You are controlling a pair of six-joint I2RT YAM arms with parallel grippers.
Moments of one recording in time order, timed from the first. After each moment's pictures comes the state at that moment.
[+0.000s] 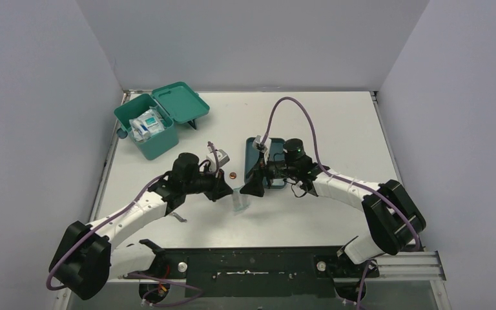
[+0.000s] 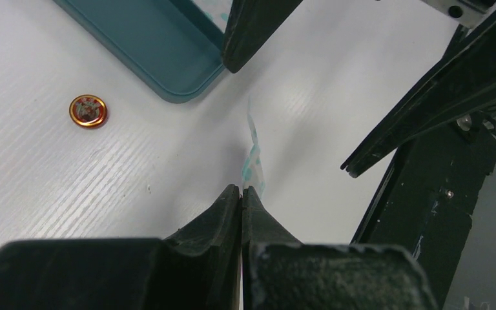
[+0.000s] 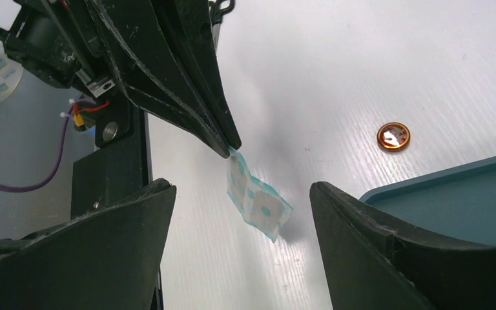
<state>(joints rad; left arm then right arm) -0.56 1.17 0.58 -0.01 0.49 -0.14 0.61 1.50 0.76 0.30 -0.82 0.13</state>
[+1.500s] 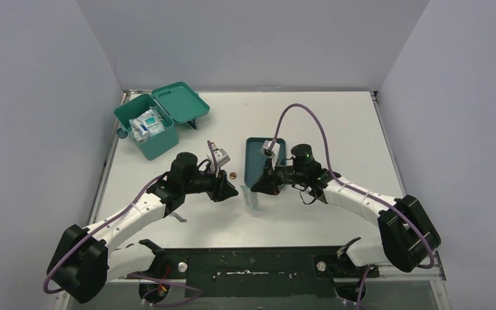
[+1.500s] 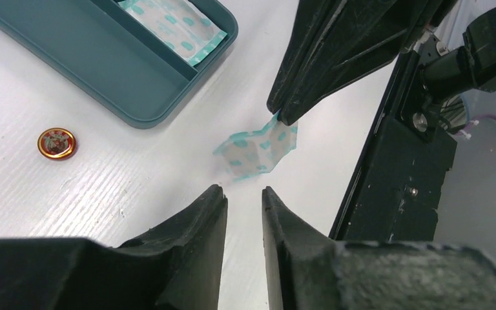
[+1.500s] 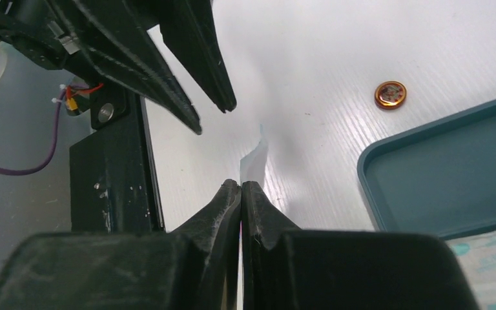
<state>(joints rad) -0.57 1.13 0.58 0.05 0.60 -0.16 0.59 1.36 0.69 0.17 -0.80 0.08</state>
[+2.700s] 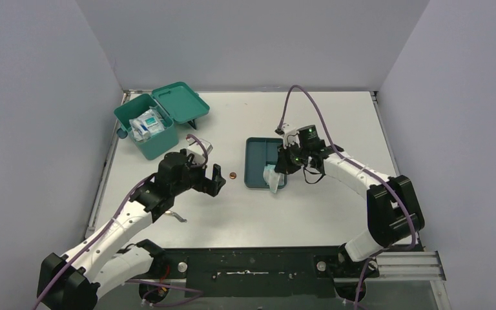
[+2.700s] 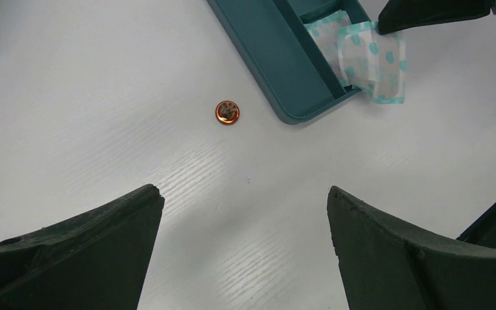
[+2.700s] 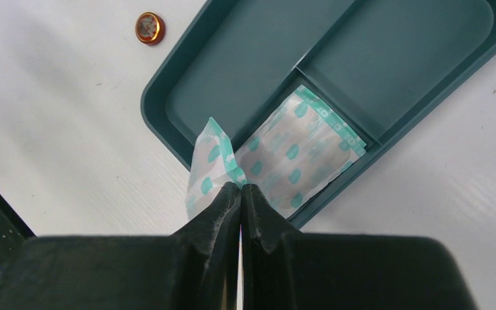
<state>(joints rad) -0.56 0.94 0.64 -0.19 0.12 -0.16 0.41 1.53 0.96 -0.29 -0.45 -0.02</state>
